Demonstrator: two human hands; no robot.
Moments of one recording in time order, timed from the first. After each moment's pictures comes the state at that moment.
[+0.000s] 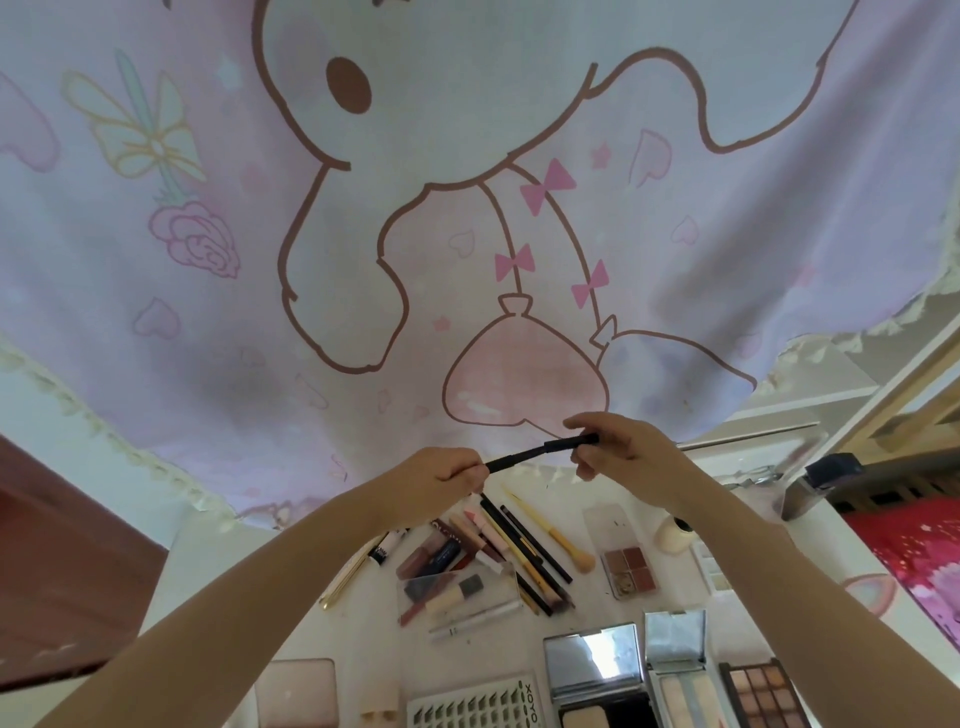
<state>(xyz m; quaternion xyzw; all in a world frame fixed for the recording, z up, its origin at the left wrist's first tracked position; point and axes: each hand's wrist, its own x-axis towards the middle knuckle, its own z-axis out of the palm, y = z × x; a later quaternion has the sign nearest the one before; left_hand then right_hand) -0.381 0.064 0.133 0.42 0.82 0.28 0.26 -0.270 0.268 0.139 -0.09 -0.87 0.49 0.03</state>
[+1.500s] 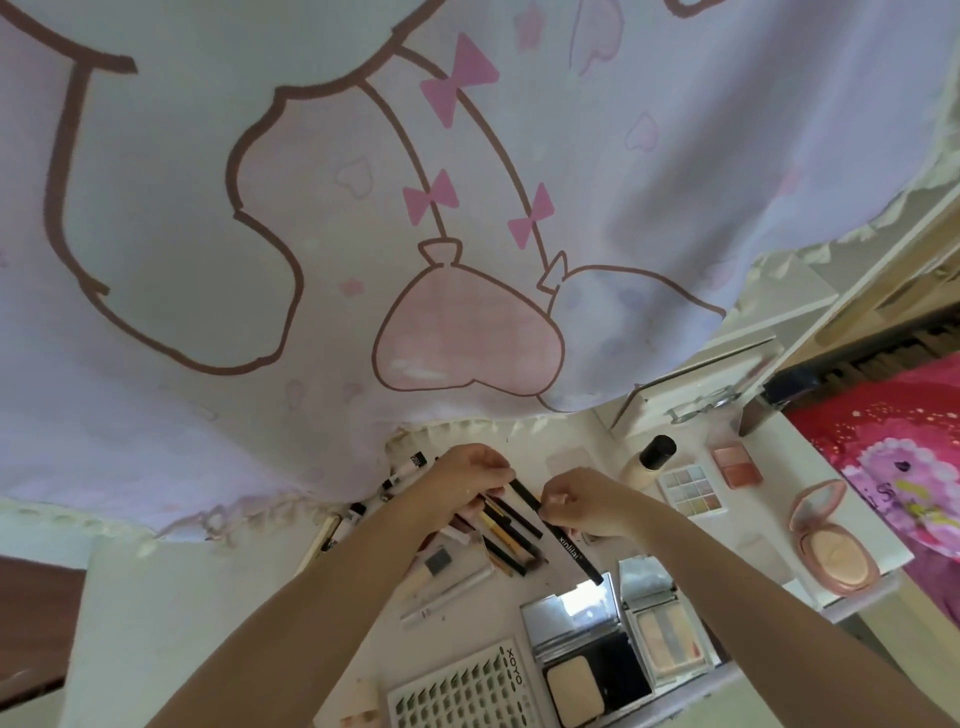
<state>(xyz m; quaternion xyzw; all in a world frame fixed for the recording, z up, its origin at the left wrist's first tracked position) -0.379 0.143 0.037 0.12 0.71 0.47 0.50 -0.264 0.272 0.045 -0.21 -0.86 0.40 -0.24</state>
